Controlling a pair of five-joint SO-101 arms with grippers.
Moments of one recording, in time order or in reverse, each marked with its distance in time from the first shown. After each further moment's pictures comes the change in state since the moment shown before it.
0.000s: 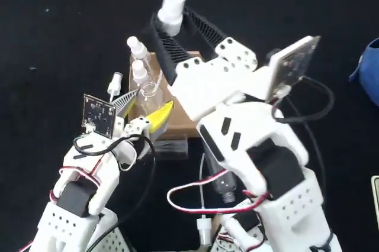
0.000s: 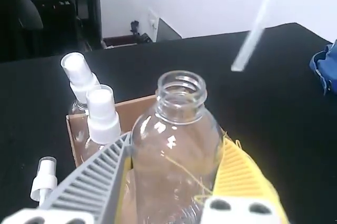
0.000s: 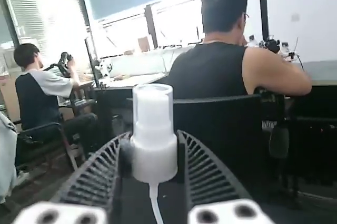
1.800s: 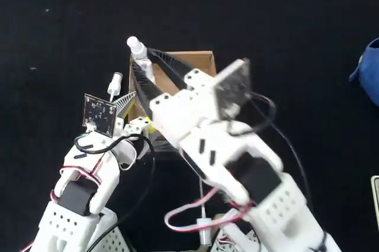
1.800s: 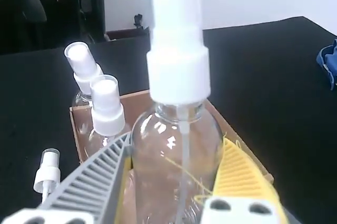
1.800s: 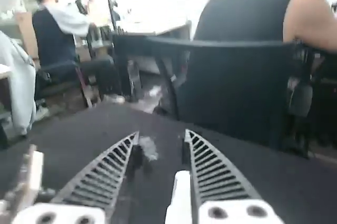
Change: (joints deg) left arm -0.8 0.0 1.3 0.0 0.0; right arm -7.2 -9.8 17.1 1.5 3.4
